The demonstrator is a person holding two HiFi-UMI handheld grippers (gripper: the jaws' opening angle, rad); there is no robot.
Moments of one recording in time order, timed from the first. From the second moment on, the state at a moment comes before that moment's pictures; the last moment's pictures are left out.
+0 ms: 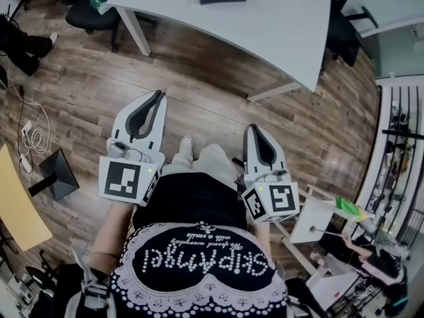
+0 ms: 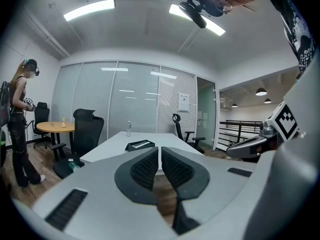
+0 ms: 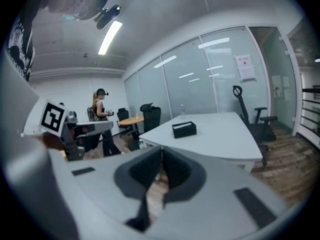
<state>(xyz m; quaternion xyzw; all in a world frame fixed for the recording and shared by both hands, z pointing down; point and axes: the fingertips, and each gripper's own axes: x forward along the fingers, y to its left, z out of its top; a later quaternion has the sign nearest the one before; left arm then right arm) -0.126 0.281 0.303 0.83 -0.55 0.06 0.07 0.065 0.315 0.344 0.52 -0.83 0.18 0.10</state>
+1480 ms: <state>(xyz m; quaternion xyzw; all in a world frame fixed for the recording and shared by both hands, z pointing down) -0.115 0.141 0.311 0.78 -0.62 0.05 0.09 0.080 0.128 0.345 0.45 -0.87 0.17 0.12</state>
